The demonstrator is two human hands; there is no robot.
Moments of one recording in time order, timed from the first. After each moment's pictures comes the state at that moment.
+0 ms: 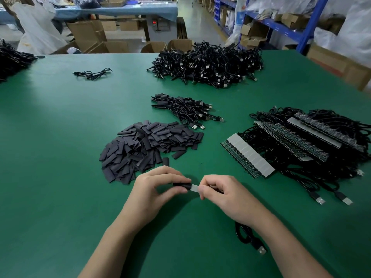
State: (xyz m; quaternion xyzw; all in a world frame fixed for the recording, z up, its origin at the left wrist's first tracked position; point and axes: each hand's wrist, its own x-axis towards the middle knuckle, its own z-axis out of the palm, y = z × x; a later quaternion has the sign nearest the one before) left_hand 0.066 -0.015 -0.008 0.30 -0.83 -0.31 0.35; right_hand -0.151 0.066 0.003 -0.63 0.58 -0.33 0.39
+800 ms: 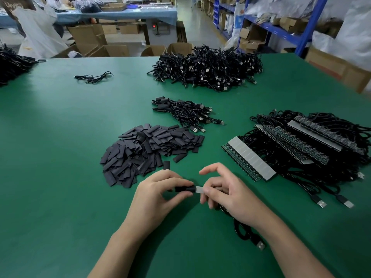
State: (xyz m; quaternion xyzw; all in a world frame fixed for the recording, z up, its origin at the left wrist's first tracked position) left_hand 0.062 -0.009 -0.013 0.31 -0.84 -0.25 0.36; right_hand -0.157 0.062 -0.004 -0.60 0.52 -0.41 0.46
